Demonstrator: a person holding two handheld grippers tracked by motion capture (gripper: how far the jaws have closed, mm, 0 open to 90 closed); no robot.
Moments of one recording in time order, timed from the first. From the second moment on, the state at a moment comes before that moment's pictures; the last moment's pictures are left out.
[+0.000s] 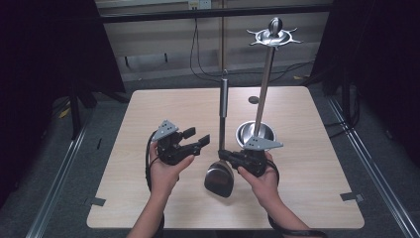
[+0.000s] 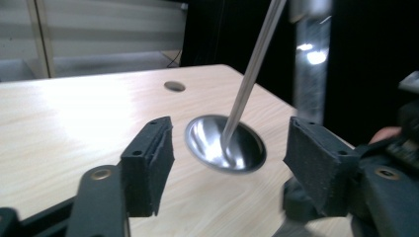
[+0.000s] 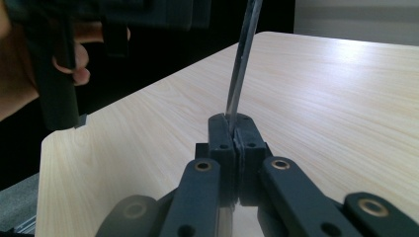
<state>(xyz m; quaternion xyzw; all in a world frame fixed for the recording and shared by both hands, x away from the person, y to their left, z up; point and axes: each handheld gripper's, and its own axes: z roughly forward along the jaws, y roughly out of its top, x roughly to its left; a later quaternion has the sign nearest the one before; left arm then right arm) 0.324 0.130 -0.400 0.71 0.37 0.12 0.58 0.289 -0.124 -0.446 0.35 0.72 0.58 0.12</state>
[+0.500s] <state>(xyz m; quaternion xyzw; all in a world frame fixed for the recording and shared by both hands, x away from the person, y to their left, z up) 0.330 0.157 -0.432 0.73 0.40 0.14 0.54 0.289 -0.149 -0.441 0.33 0.73 0.59 0.12</state>
